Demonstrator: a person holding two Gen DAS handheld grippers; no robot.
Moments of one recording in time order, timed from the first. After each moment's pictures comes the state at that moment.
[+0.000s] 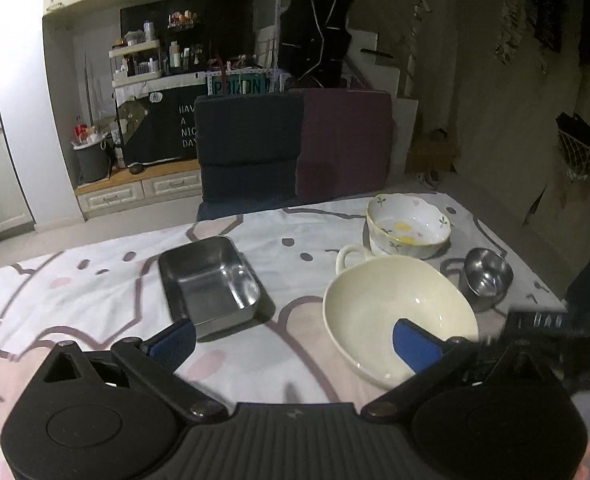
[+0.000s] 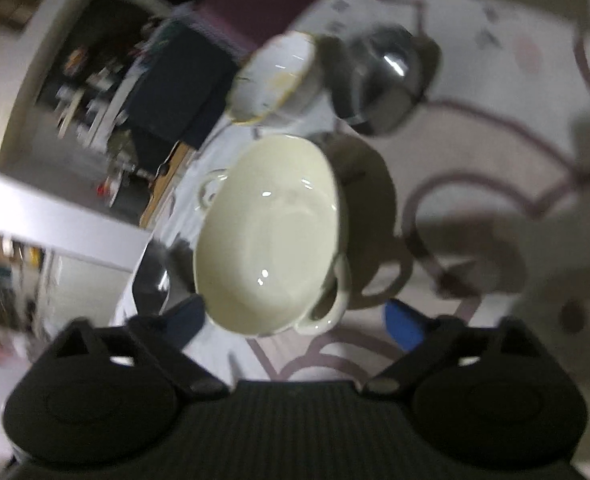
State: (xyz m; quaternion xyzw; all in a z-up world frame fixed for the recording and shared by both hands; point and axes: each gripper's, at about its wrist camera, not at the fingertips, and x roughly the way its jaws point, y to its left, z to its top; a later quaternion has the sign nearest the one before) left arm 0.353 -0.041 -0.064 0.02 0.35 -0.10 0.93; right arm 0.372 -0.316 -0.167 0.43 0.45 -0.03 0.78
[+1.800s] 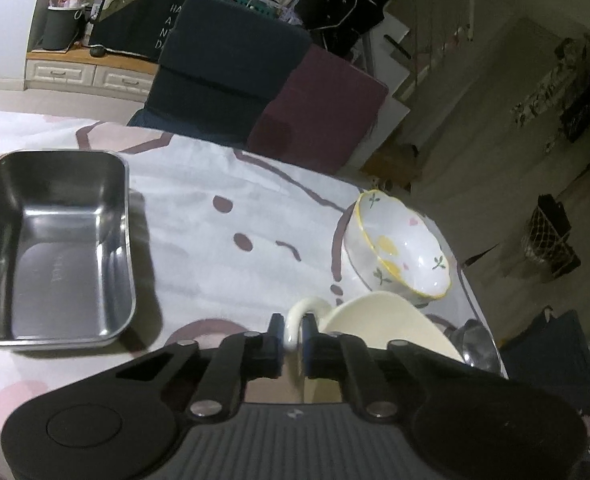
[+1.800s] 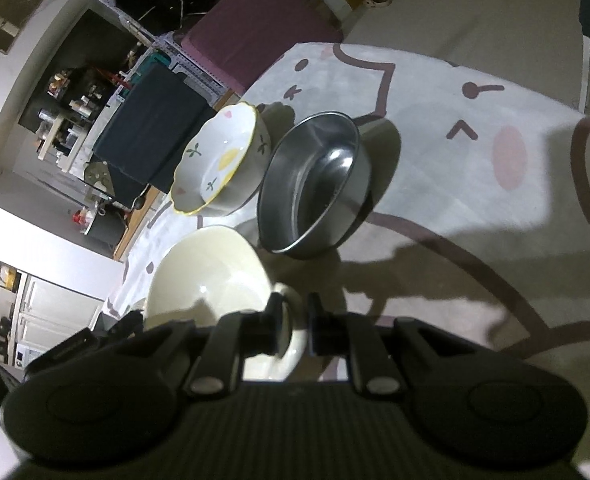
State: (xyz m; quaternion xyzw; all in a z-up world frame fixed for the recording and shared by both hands) left arm 0.495 -0.054 -0.164 -0.19 0.43 -0.17 0.87; right arm 0.403 -0.390 -0.176 0.38 0.42 -0.07 0.82
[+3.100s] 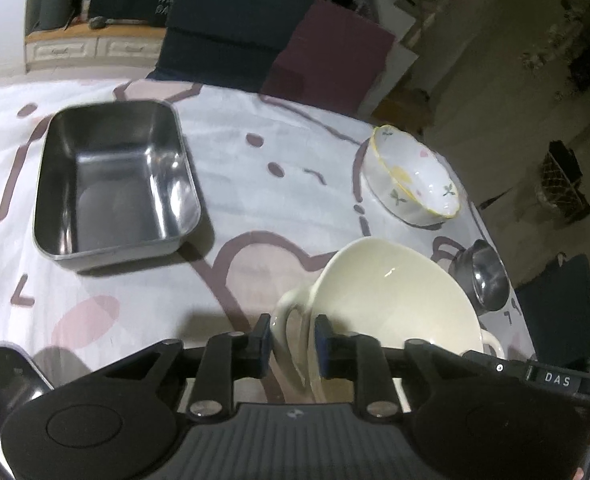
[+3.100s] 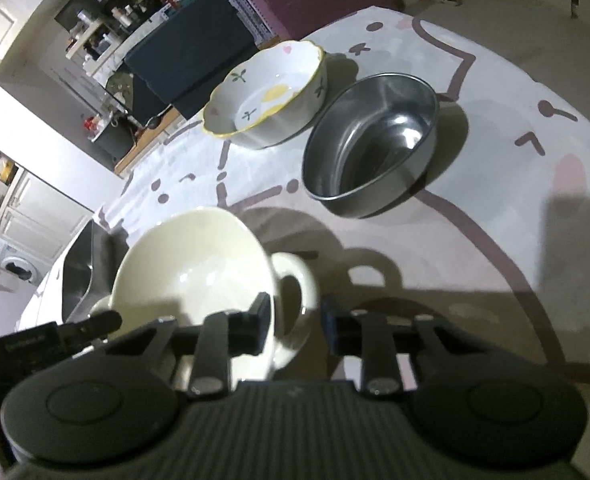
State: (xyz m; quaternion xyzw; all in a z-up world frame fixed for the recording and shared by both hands) left arm 0.454 -0.030 -0.158 -0.14 0.49 -0.17 0.84; right arm 0.423 -0.354 -0.181 0.26 0.48 0.01 0.84
